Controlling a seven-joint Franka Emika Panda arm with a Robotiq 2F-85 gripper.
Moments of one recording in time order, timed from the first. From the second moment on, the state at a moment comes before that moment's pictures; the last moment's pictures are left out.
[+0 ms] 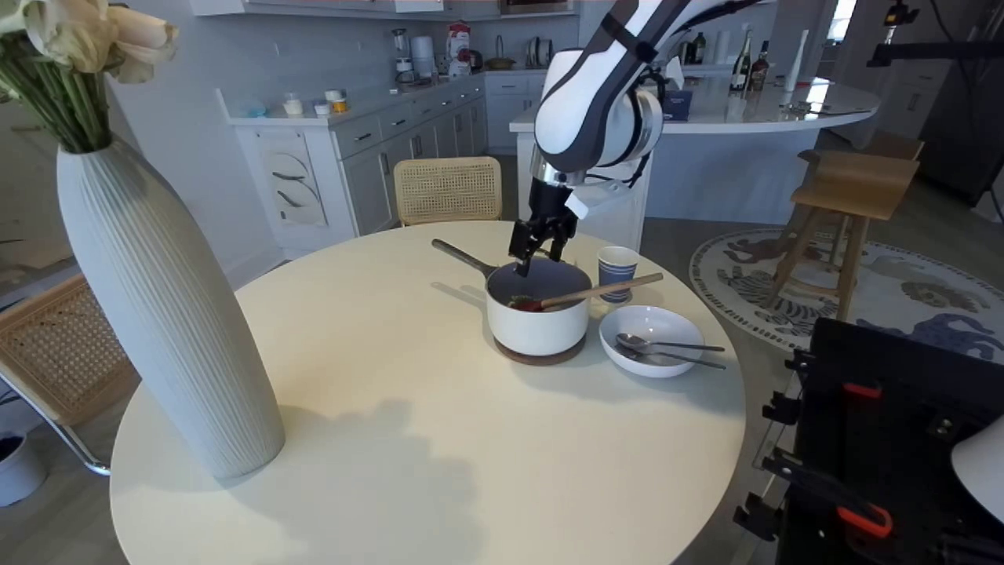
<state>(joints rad) -0.13 0.48 0.01 -2.09 0.17 2.72 -0.14</state>
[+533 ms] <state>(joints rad) -0.14 0.58 -0.01 -2.00 0.17 2.77 -0.11</state>
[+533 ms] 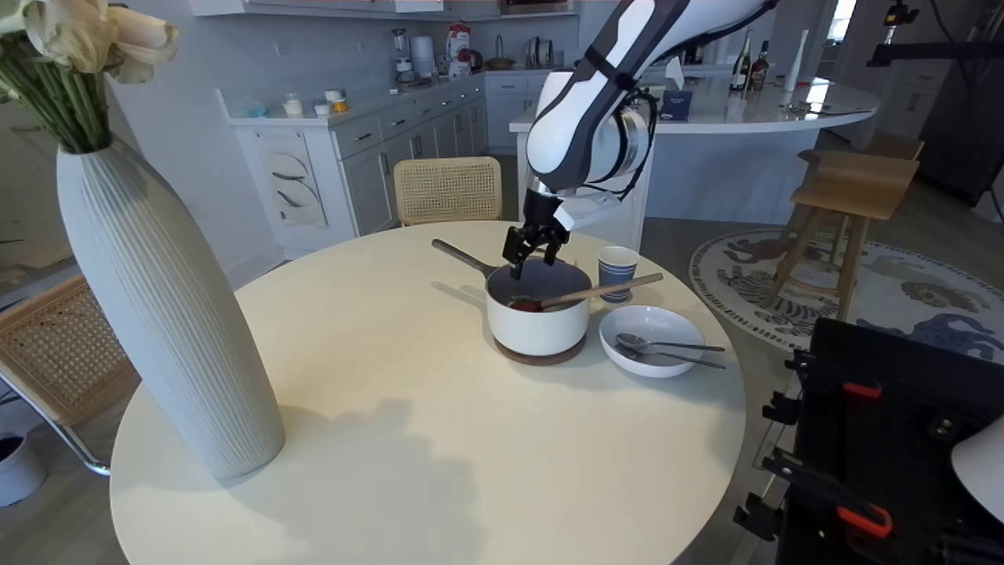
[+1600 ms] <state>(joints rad) -0.14 0.79 -0.02 -1.80 0.17 2.77 -0.03</state>
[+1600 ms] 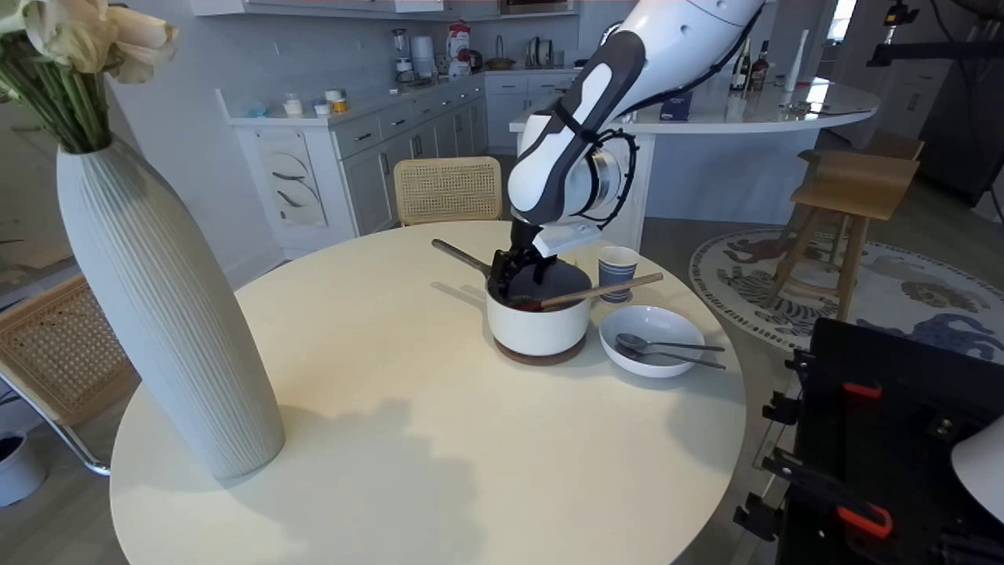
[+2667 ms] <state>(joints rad) -0.13 0.80 -0.03 -1.77 0.15 2.67 0.01</state>
